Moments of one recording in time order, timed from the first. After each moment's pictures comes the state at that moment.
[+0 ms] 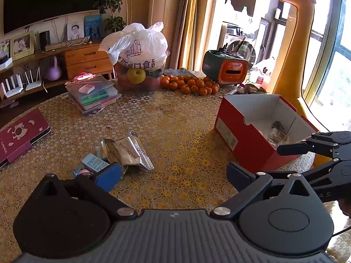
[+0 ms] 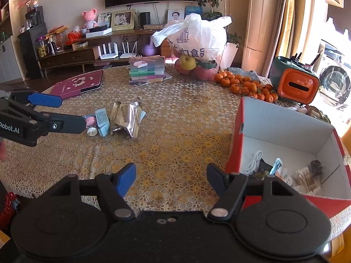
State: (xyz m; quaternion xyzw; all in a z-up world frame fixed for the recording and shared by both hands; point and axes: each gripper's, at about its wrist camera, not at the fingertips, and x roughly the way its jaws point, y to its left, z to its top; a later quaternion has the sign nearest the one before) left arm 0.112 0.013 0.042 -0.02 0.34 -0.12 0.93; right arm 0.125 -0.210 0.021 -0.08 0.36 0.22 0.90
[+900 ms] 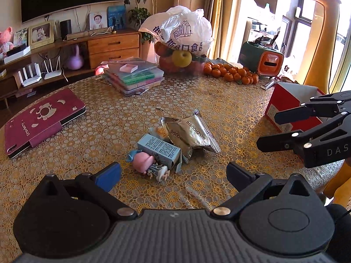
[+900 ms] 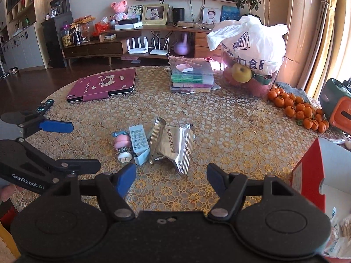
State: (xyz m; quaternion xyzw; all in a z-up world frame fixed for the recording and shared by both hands) left arm 0.133 0.109 -0.020 -0.01 0.36 -0.07 0.93; right arm 0.186 -0.093 -0.004 -0.10 0.37 0.29 0.88
